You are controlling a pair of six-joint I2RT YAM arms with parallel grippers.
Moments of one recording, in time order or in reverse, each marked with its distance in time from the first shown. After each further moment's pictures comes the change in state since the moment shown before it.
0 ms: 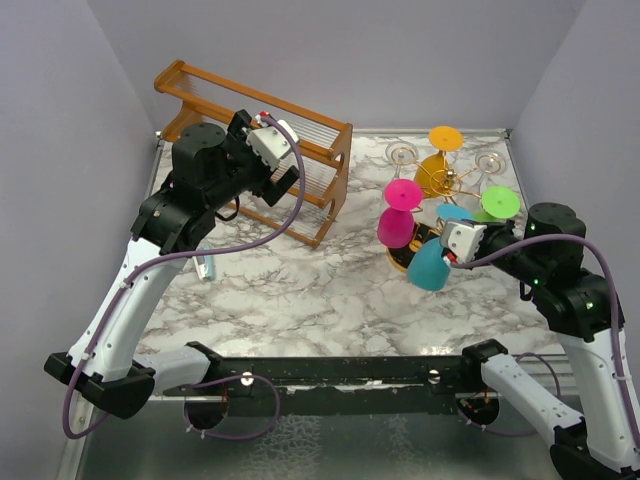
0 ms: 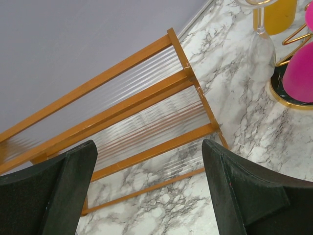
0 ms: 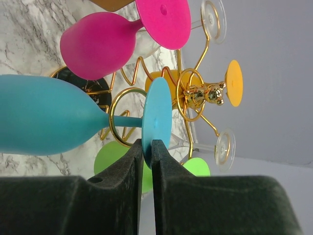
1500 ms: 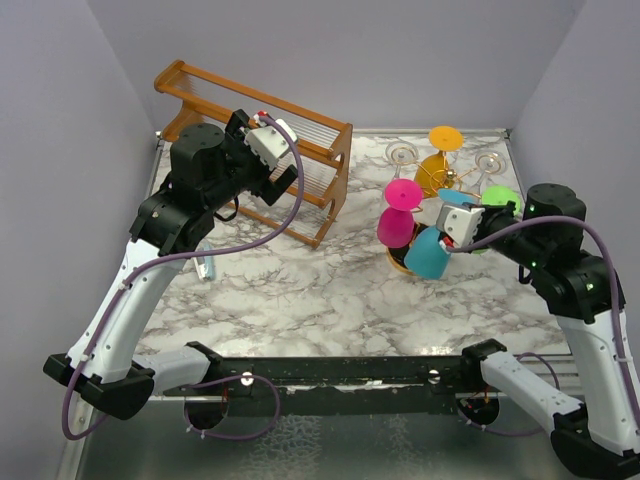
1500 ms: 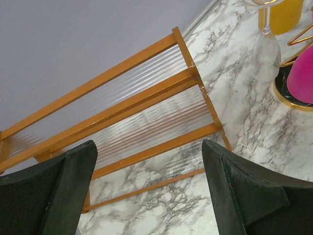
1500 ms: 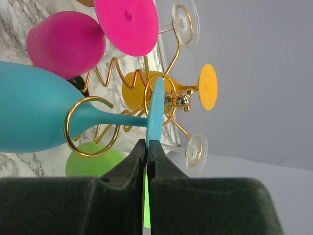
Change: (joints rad) left arm -0.001 -0.006 0.000 0.000 -0.022 -0.002; right arm 0.013 0.098 0.103 0.015 0.055 -0.052
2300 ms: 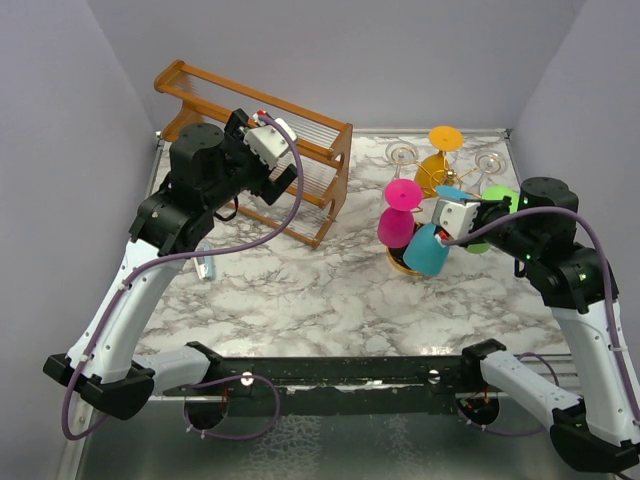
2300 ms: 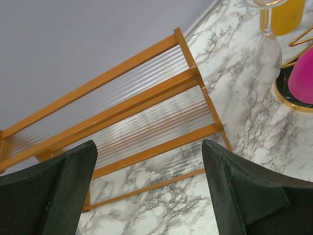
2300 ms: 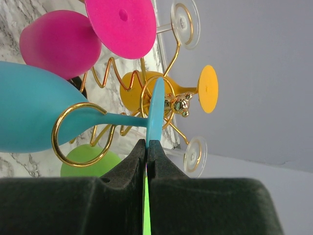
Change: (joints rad) left arm 0.000 0.000 0.004 0.000 -0.006 -0.003; right arm 0.000 0.032 0.000 0.022 0.003 -0.004
